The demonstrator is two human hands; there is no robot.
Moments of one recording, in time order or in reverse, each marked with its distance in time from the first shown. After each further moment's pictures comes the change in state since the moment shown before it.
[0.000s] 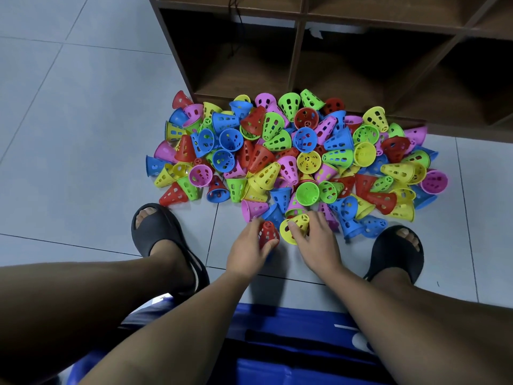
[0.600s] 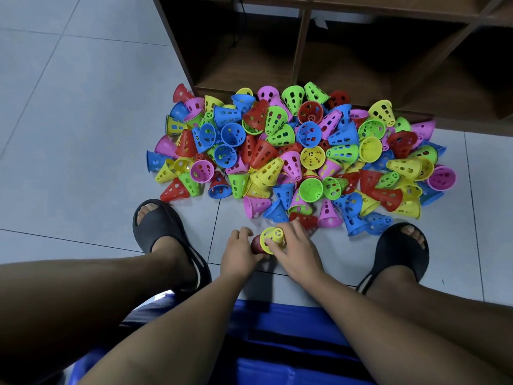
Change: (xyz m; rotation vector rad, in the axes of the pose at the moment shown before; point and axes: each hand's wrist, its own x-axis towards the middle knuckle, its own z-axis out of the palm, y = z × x) left_hand 0.001 -0.046 0.014 0.129 -0.092 -0.228; right_hand -0.023 -0.018 0.042 -0.065 -0.182 -0.129
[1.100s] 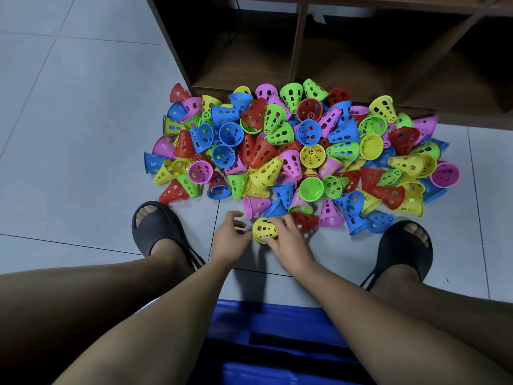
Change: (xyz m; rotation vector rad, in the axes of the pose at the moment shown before) left_hand 0.026 0.005 -0.038 -0.399 0.082 -0.096; right_hand 0.026 -0.007 0.014 0.065 -0.078 0.053
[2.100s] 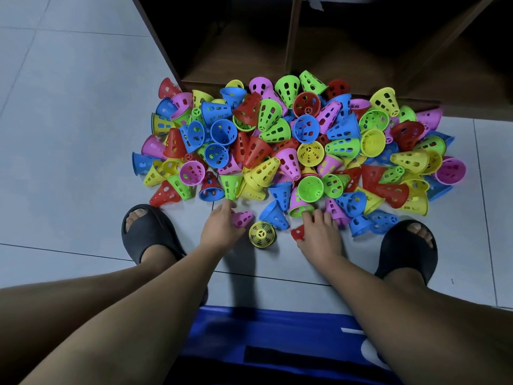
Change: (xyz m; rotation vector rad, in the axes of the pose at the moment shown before) left_hand 0.051 0.005 -0.010 0.501 -0.024 0.193; right_hand 0.024 0.068 -0.029 -0.664 0.007 0.154
